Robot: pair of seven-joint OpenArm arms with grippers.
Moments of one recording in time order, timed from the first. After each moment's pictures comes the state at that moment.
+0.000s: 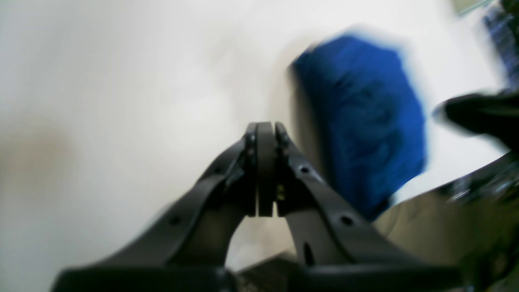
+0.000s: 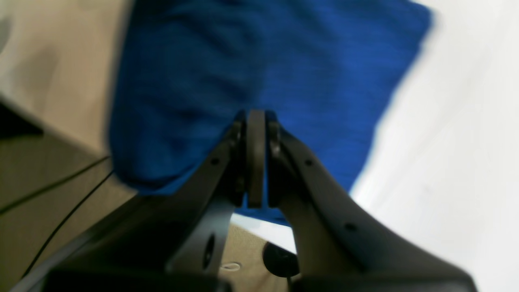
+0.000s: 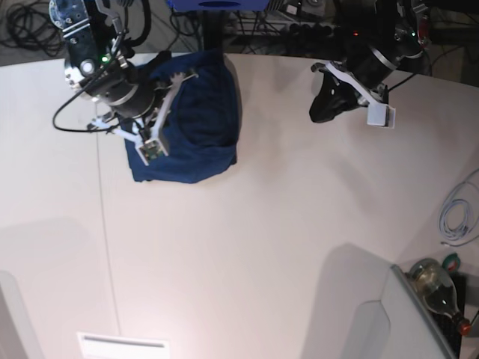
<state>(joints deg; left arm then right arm) 30.2 -7.8 -18.0 95.3 -40.4 -39.1 30.1 -20.1 9.1 -14.8 111.4 2.9 7.8 -57.1</state>
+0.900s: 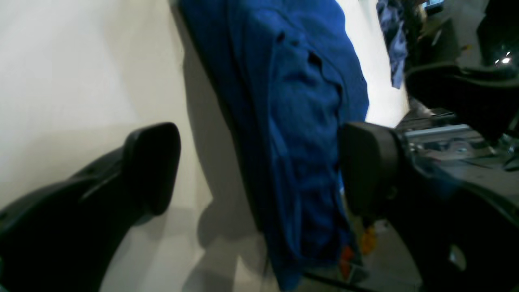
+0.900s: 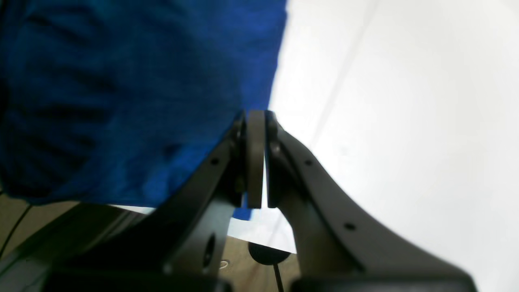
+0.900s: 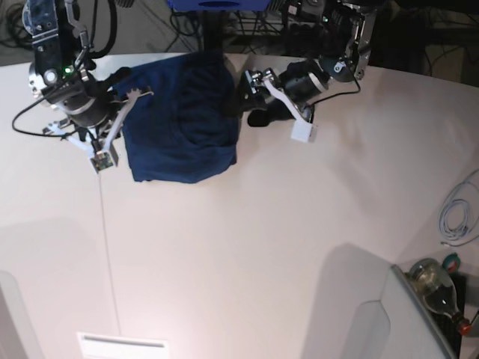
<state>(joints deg) 13.1 -4.3 -0.7 64.4 -41.5 -42.1 27.9 -20.7 12.1 -5.8 111.4 2.8 7.8 -56.9</state>
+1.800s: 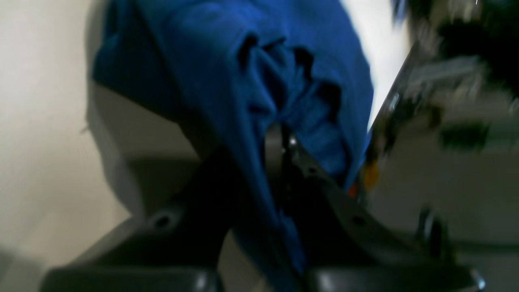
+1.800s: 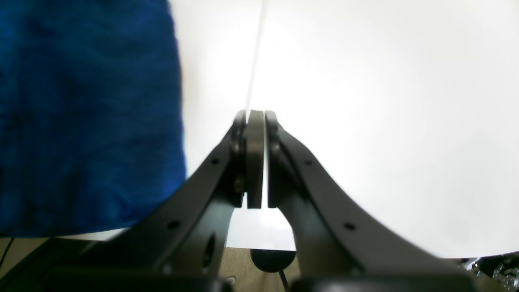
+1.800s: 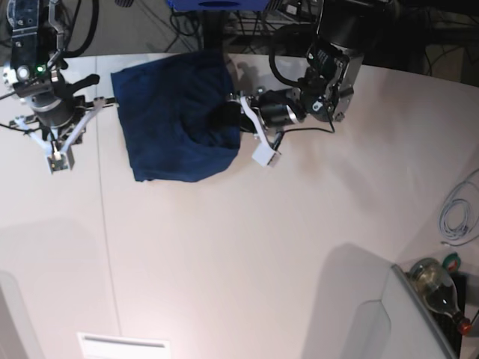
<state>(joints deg) 0.4 -5.0 6.6 55.7 -37.6 -41.9 38.6 -23.5 10.8 5.8 111.4 2.9 7.9 -51.7</state>
